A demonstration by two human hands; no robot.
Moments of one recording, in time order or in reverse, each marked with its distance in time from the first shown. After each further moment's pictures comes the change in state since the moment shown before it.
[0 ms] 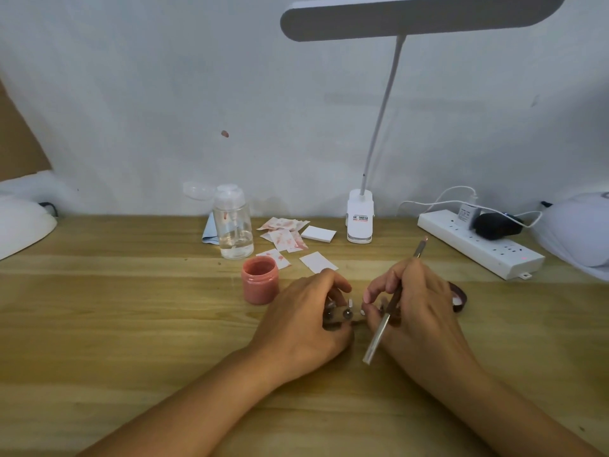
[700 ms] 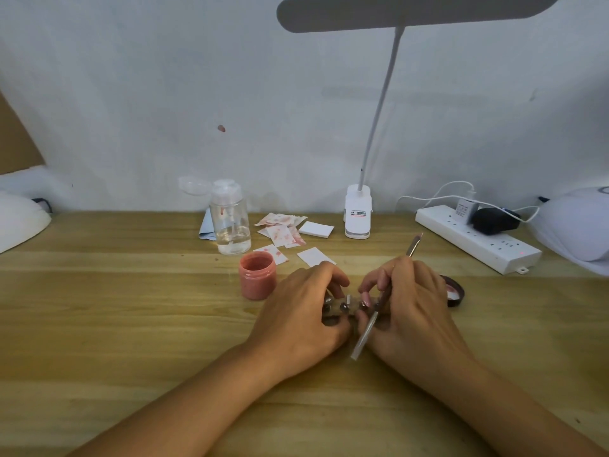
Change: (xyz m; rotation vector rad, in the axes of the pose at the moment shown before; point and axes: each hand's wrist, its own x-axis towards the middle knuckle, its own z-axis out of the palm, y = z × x) left_hand -0.001 0.003 0.000 0.023 0.034 0.027; right_hand -0.003 0.002 0.006 -0.138 -0.037 -0.021
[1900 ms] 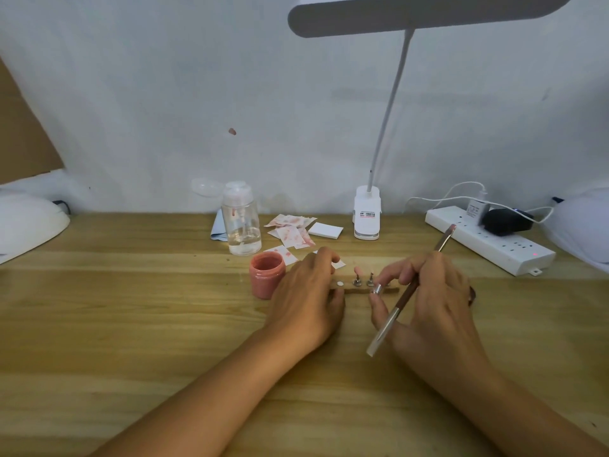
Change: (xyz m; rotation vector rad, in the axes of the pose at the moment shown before) left_hand 0.020 -0.011 0.009 0.183 0.045 -0.117; right_hand 0.002 -0.006 -0.006 0.079 0.185 0.006
